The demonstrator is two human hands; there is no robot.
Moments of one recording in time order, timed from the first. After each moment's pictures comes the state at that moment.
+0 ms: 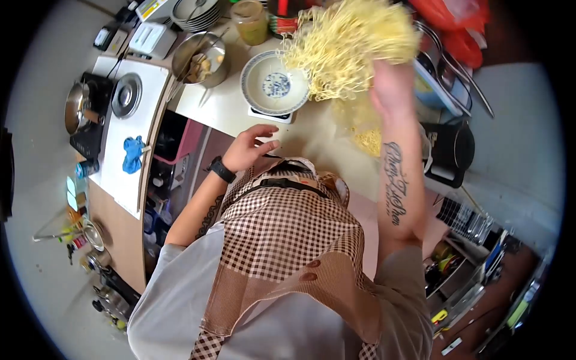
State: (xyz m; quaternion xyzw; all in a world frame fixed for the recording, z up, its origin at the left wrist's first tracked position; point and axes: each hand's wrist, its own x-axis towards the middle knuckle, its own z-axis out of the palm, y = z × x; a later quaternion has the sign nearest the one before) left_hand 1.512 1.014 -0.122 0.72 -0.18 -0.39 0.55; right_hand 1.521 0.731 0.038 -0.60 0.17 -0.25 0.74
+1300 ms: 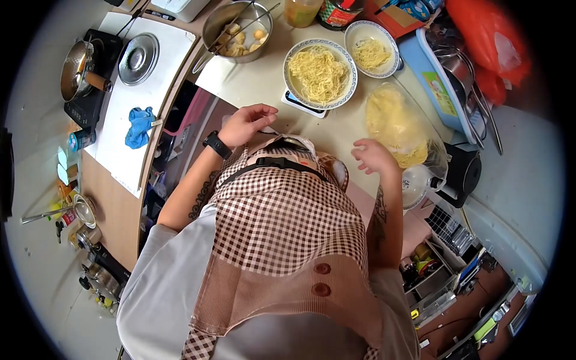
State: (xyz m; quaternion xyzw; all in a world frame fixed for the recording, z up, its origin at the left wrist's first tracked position) left_hand 1.563 1.098 -0.159 0.68 -0.08 -0.44 0.59; right_hand 1.446 0.756 -0.089 -0.70 0.39 0.47 0.37
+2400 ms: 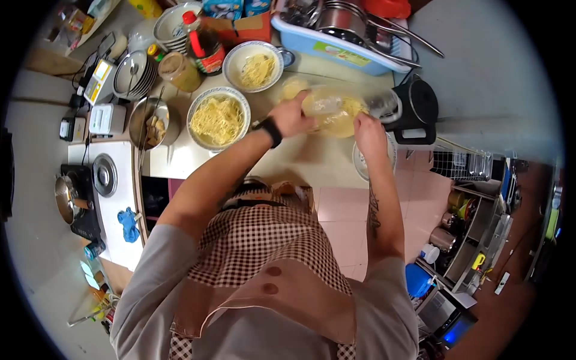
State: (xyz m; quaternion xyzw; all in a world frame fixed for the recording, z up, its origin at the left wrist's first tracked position) left_hand 1.541 0.769 -0.130 0.76 -0.48 -0.25 0.36; right_hand 1.349 0.624 -0.074 -0.93 0.35 -0.05 0.10
